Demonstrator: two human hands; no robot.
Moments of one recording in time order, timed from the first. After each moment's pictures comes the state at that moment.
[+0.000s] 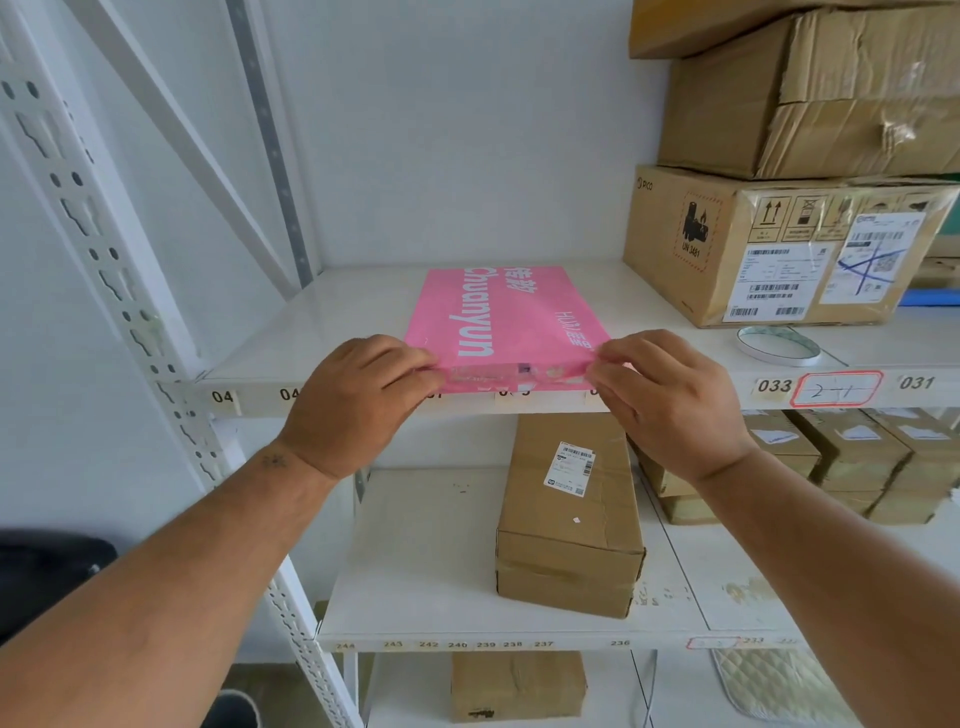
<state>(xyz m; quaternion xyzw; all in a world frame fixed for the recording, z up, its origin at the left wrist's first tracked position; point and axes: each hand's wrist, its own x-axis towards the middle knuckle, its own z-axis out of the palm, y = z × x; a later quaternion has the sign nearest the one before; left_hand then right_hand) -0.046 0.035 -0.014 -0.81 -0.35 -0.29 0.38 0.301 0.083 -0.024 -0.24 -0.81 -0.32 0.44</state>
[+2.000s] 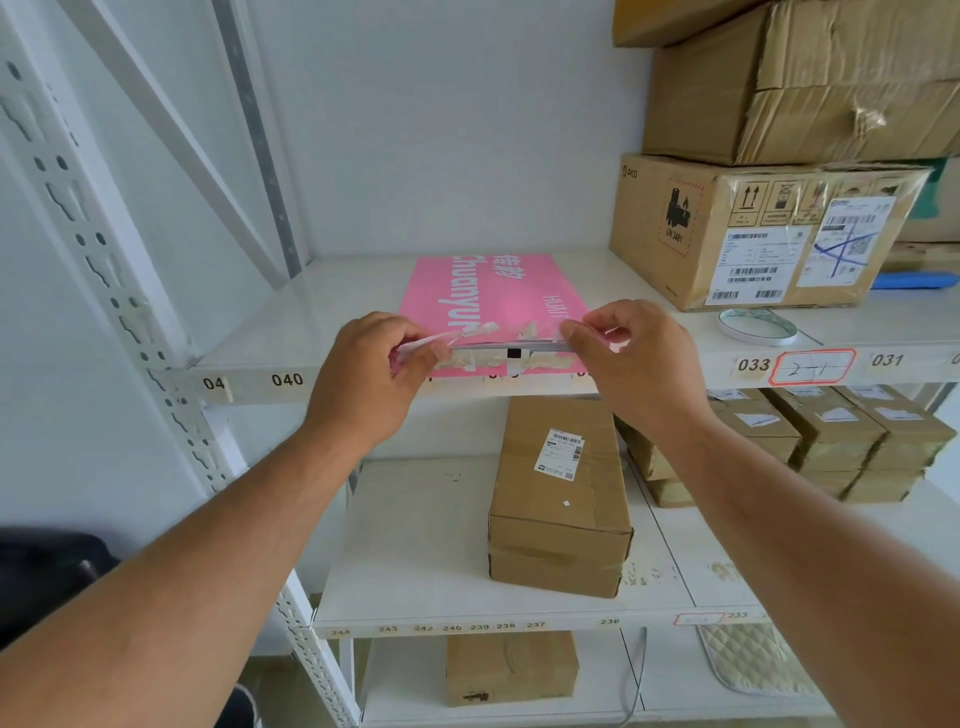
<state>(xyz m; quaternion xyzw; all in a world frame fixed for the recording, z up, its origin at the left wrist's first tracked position) -0.008 0.030 -0.009 -0.69 -0.56 -0.45 0.06 0.267 0.059 0.001 -0.53 -0.68 0.06 0.50</state>
